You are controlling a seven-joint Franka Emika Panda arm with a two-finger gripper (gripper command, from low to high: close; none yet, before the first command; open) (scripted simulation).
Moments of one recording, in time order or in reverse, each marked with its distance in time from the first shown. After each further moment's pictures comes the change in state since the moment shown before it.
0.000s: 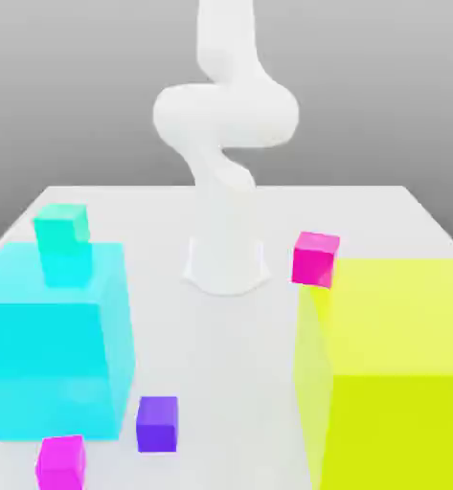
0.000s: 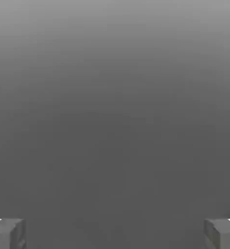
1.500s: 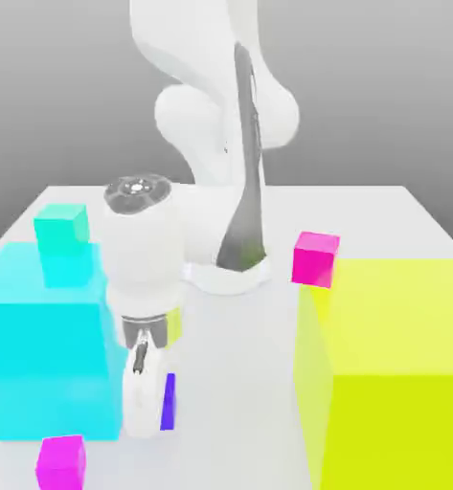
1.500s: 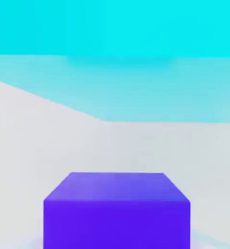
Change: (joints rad) arm -0.148 0.854 -0.017 -0.317 -0.001 0.448 1.181
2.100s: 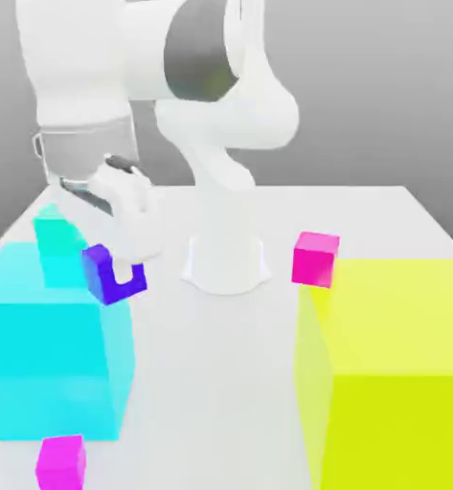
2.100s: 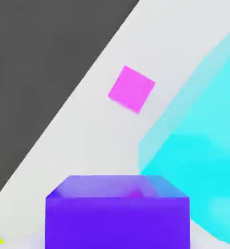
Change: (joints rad) arm -0.110 -0.521 -0.115 0.106 -0.024 -0.582 -0.809
